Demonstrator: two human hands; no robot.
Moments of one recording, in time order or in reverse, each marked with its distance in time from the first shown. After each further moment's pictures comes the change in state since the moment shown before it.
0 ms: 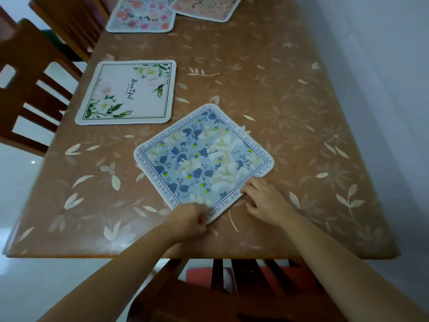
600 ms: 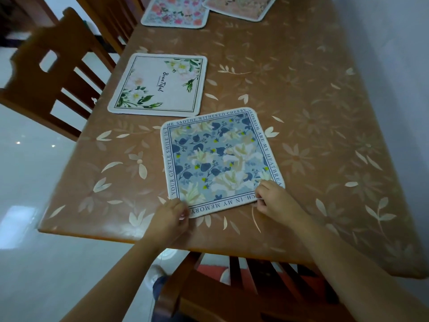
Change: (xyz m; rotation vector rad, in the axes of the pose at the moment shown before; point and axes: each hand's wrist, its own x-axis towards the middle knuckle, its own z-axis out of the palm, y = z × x) left_hand -0.063 -0.069 0.004 -0.089 0.425 -0.045; right_hand 0.024 -0.027 0.013 0.020 -0.002 -0.035
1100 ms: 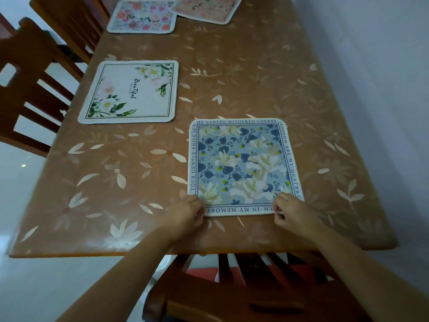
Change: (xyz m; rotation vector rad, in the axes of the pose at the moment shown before) left_hand 0.035 0.049 0.017 0.059 -0.108 0.188; right_hand -0.076 0.041 -0.007 0.017 -0.031 0.209
